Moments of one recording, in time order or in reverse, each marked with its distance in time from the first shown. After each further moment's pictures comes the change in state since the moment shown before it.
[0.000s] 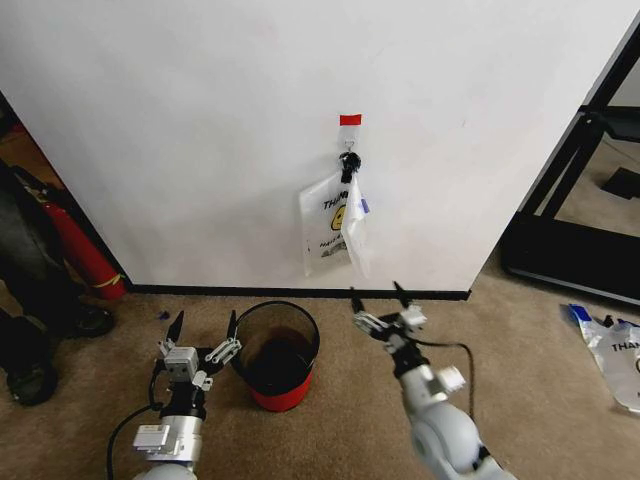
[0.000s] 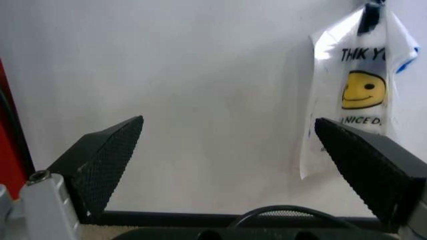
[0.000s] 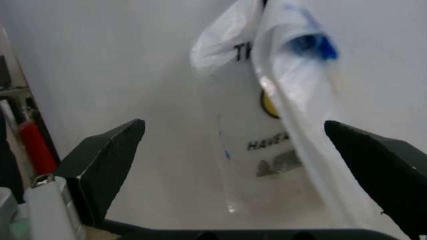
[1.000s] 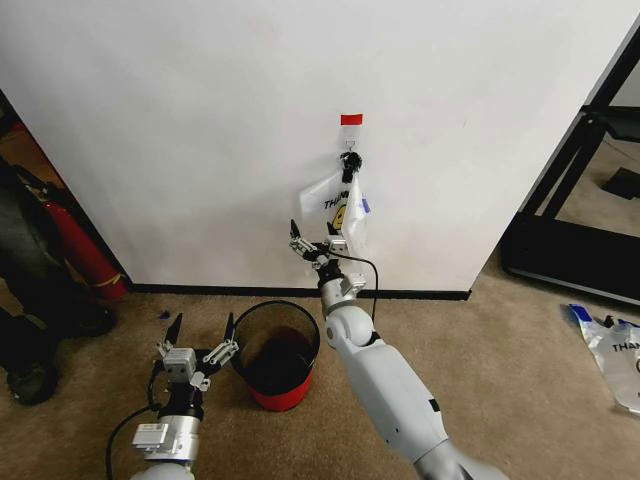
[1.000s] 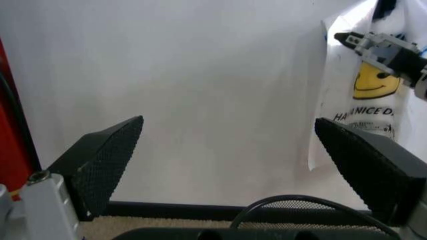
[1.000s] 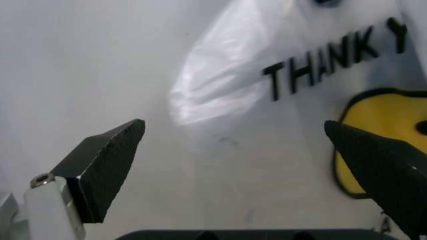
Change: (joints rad) left arm -0.024 0.016 -0.007 0.052 -0.039 -0.014 0.006; right arm 0.449 0.301 -0.030 -0.487 0.049 0.053 0.049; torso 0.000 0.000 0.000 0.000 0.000
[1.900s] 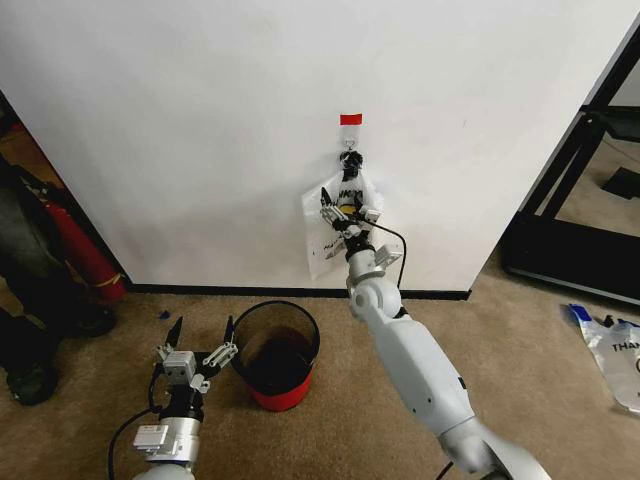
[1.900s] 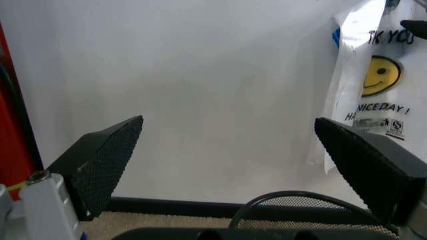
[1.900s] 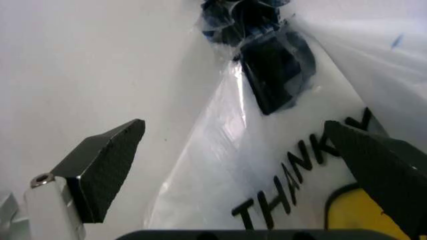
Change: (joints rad) left arm 0.006 -0.007 -0.002 0.017 -0.006 -0.022 0.004; right arm 0.089 -0.090 0.037 0.070 0.349 -0.087 -0.078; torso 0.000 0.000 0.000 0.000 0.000
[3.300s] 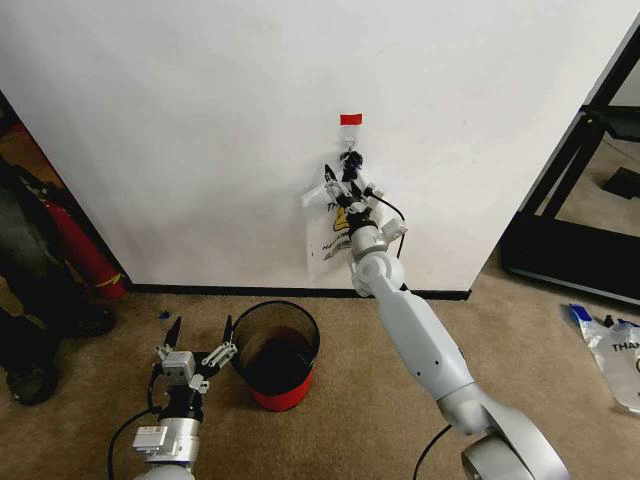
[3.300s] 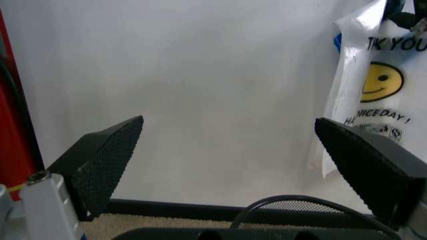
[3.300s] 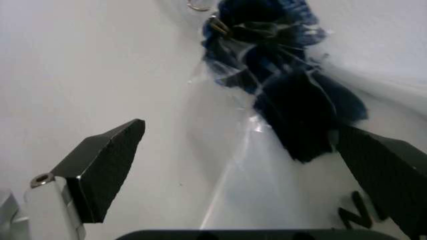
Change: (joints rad) left arm 0.002 -0.011 -0.002 -0.006 0.003 -0.004 -0.001; right arm 0.122 -0.012 -0.024 -0.072 0.174 -0.051 -0.031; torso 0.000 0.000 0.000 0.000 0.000
